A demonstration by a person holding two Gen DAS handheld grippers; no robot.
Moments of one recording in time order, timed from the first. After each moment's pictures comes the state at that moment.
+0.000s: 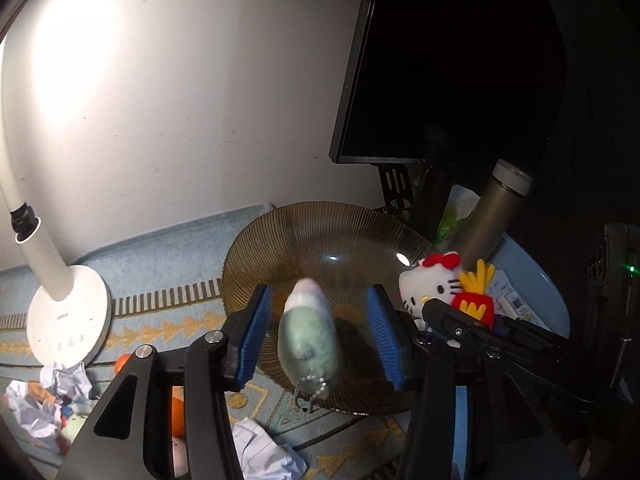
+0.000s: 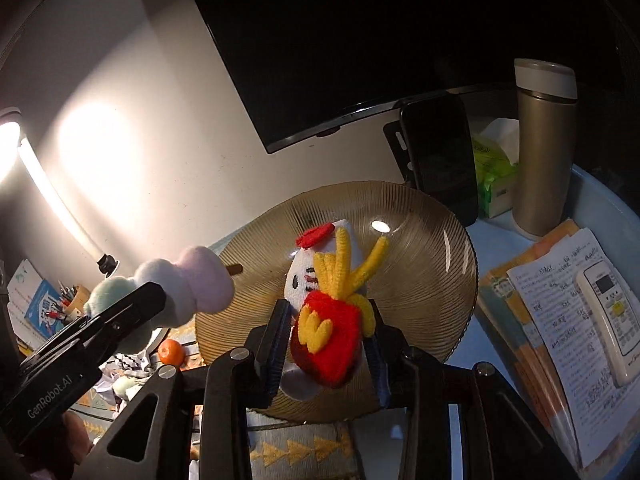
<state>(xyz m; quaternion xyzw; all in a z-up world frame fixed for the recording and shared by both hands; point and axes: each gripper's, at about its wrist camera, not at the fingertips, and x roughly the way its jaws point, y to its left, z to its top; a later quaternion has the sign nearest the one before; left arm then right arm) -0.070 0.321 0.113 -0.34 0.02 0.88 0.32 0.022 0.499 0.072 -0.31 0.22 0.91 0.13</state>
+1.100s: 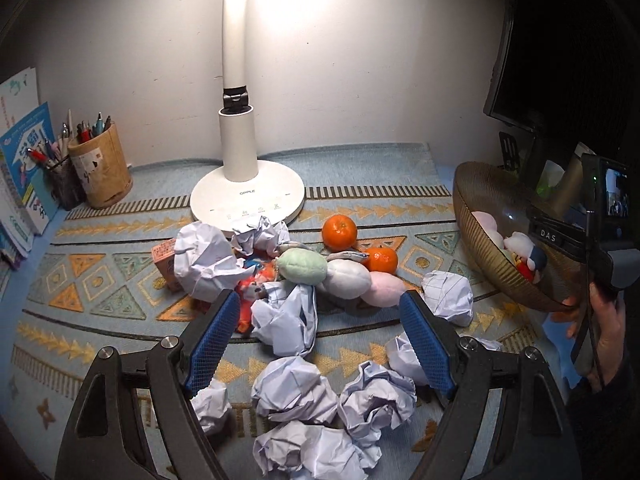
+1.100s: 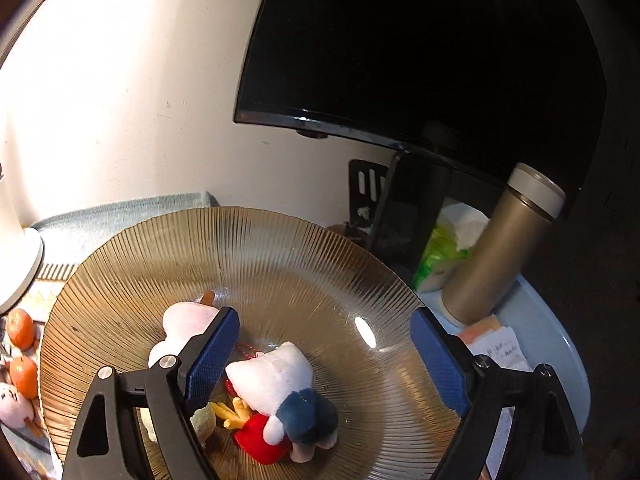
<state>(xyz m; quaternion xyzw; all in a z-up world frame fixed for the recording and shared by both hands) -0.002 0.128 0.087 -0.38 0.02 0.91 0.15 -0.007 0.461 0.051 -0.33 -0.03 0.89 0.31</state>
